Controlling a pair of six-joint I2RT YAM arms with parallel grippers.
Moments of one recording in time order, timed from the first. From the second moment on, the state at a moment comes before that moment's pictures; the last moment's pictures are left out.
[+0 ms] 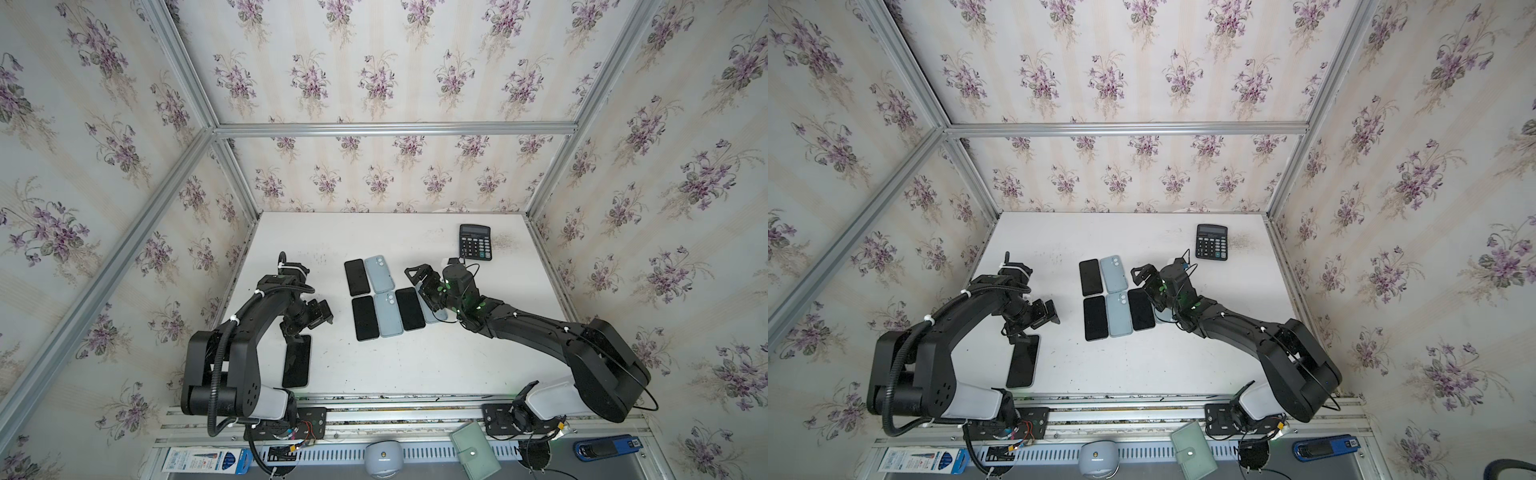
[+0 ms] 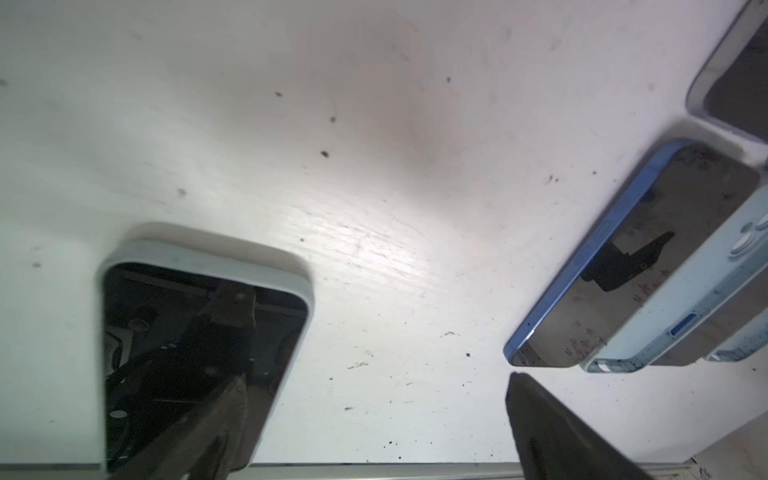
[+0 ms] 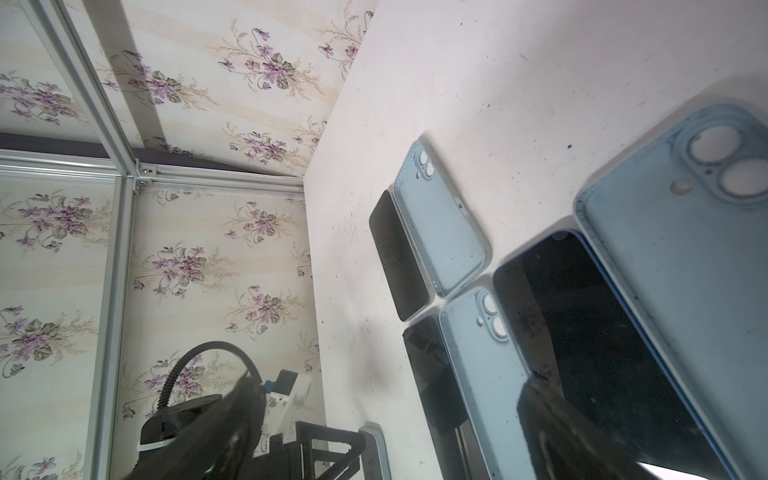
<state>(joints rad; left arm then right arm) -0.03 1.44 0.90 -0.99 0.19 -0.55 0.62 1.44 0.73 0.24 -0.07 1.29</state>
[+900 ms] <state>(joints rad) 0.17 1.39 0.67 -0.93 0.23 -0.61 0.62 1.47 0.73 0.30 -0.07 1.32</state>
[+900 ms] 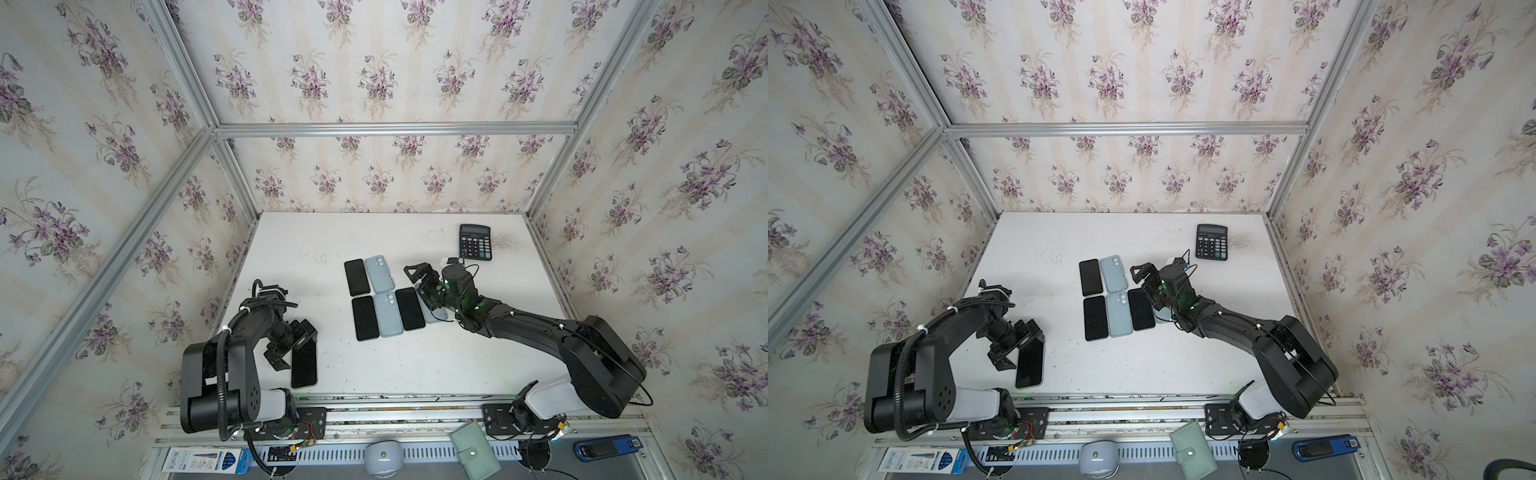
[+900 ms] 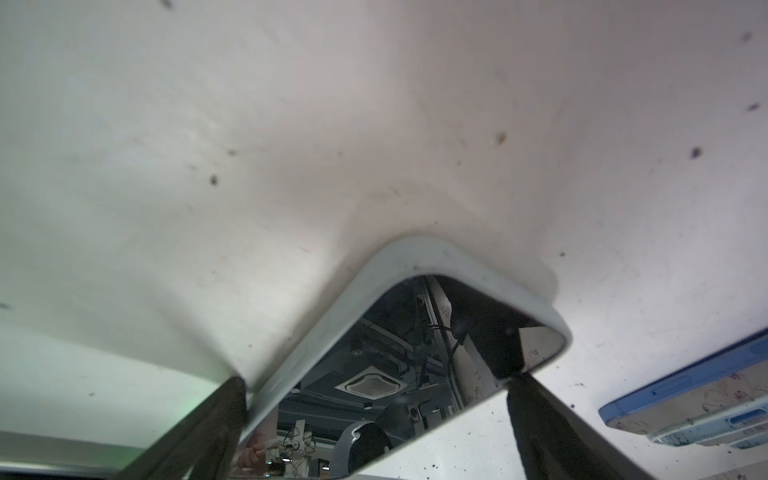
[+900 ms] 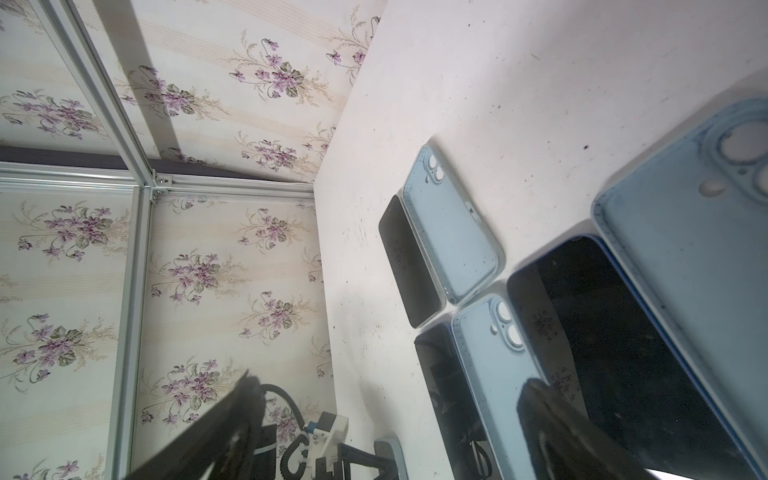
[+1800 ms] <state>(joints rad) -0.16 1.40 0.74 -0.91 0.18 -0.71 0.63 1.48 0.74 0.33 -0.07 1.33</state>
